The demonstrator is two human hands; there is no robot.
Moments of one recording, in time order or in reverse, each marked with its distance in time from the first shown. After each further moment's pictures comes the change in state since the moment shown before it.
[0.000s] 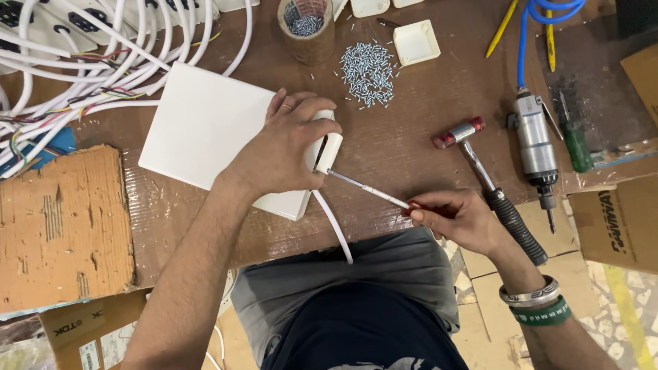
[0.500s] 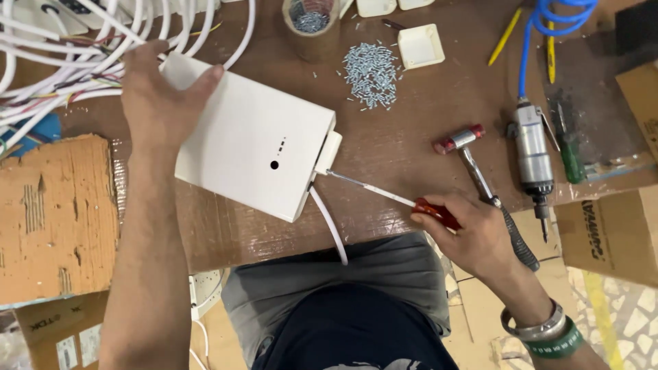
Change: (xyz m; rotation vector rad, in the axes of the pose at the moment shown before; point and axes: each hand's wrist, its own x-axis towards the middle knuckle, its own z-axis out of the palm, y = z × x) left_hand -0.048 -0.125 -0.036 0.227 0.782 -0.291; right_hand -0.018 -0.077 0.026 -0.802 0.269 -0.399
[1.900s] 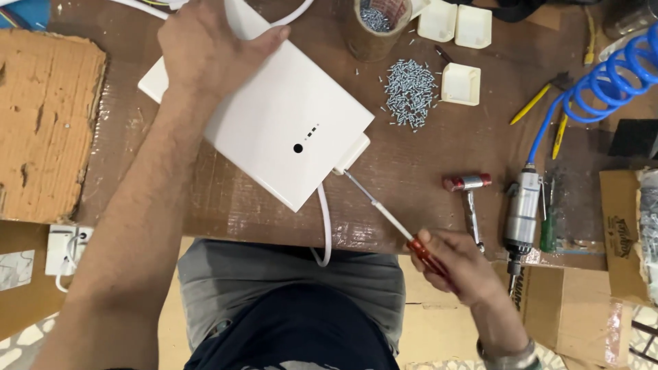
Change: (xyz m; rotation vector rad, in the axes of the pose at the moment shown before) left_hand -0.011 -0.004 0.019 0.356 -0.075 -0.202; right_hand 0.005 0.074 0.014 0.947 -0.715 0.554
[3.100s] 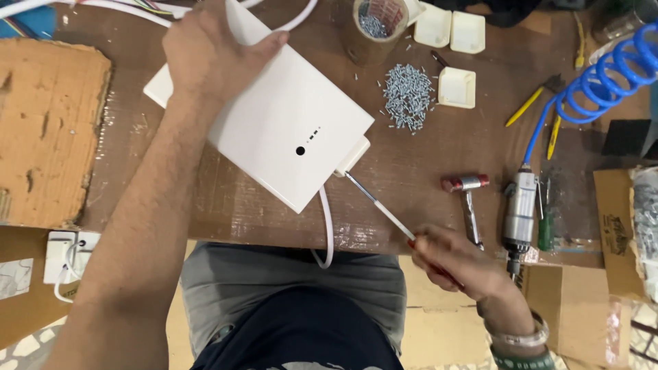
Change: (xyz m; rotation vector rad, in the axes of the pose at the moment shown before) left_hand 0.001 -0.008 0.011 0.032 0.044 0.011; right_hand 0.002 -0.026 0.006 -0.030 -0.121 0.094
